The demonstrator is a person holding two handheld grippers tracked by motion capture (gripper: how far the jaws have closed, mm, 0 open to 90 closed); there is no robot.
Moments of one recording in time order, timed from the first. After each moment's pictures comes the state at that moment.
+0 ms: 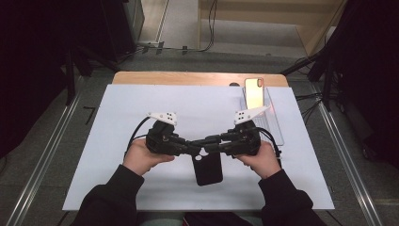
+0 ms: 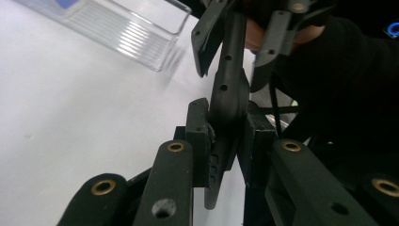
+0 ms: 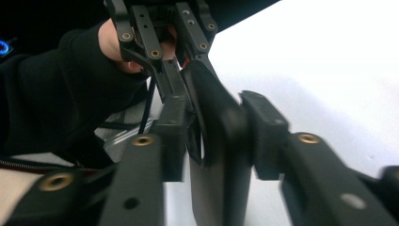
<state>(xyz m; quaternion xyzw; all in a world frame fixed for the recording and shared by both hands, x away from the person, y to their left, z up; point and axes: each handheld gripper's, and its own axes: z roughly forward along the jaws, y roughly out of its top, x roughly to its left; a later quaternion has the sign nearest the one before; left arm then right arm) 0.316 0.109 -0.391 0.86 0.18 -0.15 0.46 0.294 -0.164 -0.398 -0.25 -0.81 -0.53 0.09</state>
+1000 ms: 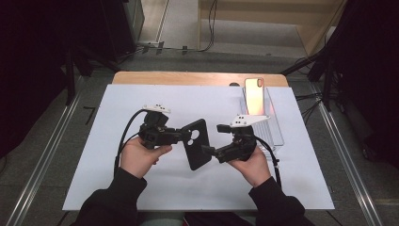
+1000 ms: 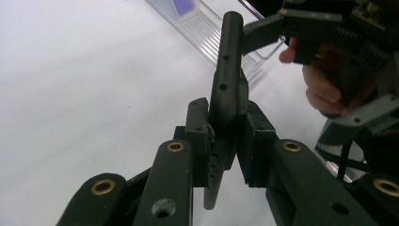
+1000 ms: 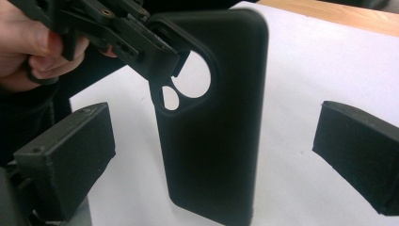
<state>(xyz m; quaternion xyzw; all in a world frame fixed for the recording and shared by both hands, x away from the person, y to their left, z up) 0.313 0.114 -0.371 0.83 0.36 -0.04 0.43 0.282 -0.149 -0.413 -0.34 -0.78 -0.52 -0.04</state>
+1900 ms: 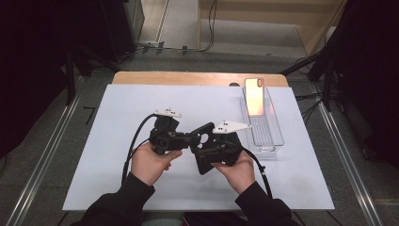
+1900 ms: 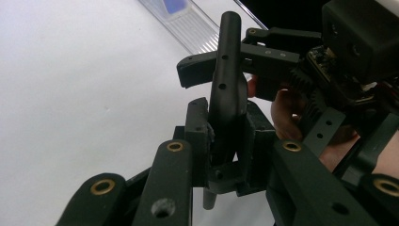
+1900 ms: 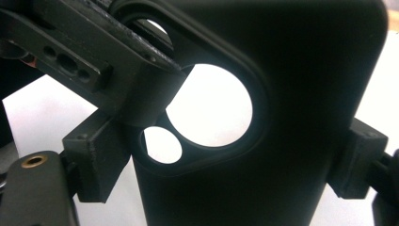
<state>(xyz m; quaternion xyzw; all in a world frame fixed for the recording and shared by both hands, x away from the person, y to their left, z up) 0.299 0.090 -0.373 0.83 0.37 -0.05 0.42 0.276 -0.111 -0.429 -0.38 -0.78 -0.48 -0.11</state>
